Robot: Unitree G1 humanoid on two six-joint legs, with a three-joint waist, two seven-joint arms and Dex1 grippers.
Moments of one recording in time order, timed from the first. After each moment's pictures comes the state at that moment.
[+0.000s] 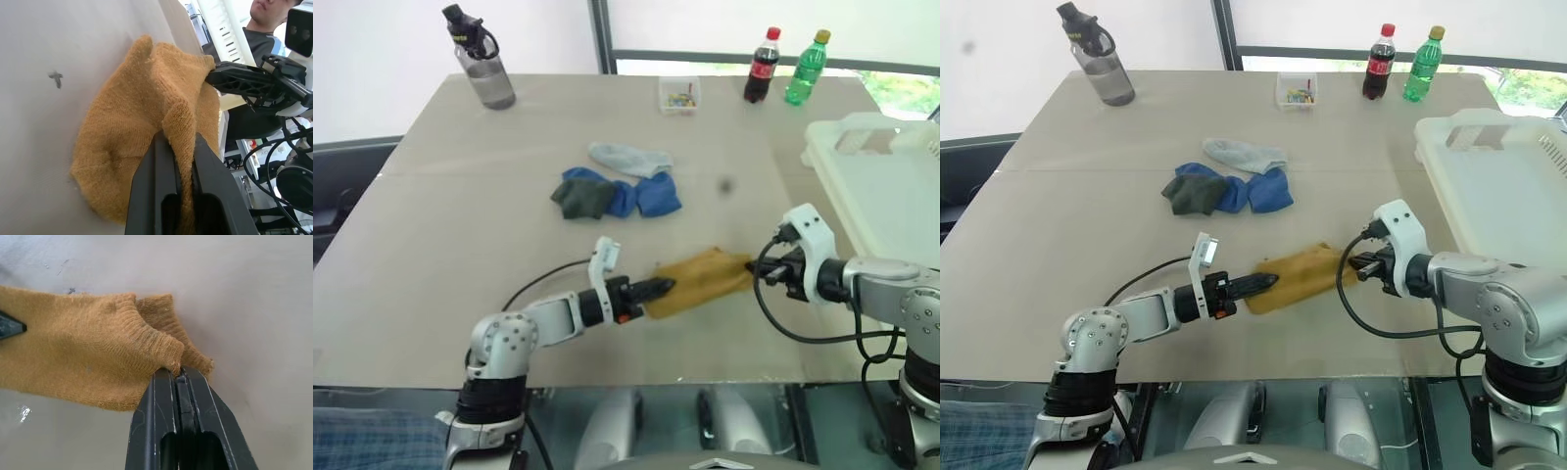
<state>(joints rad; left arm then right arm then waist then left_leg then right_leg) -0.23 0.32 0.08 -0.22 -1.04 1.15 -0.44 -0.41 -0.54 -0.20 -0.61 0.70 1.61 0.34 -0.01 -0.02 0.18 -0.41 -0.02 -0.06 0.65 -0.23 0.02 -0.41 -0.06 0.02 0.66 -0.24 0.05</state>
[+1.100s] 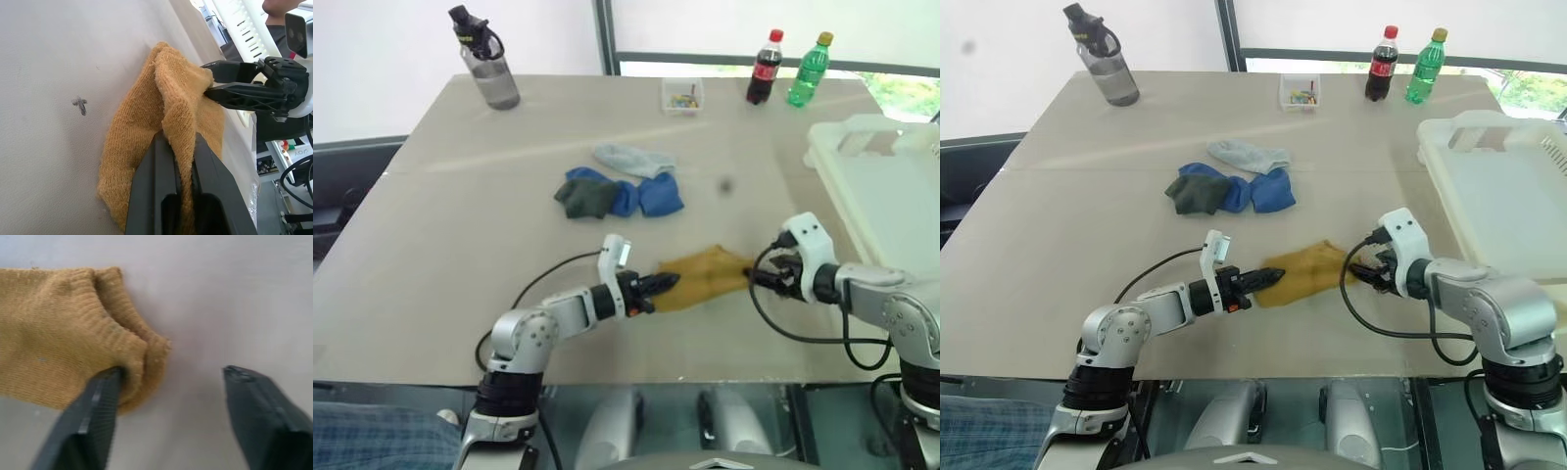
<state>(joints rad) -0.26 0.28 0.00 -0.17 -0.85 1.02 -0.51 -0.34 -0.60 -0.10 -0.51 0.57 1.40 0.35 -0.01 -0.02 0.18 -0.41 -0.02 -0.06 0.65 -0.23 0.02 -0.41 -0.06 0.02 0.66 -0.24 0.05</state>
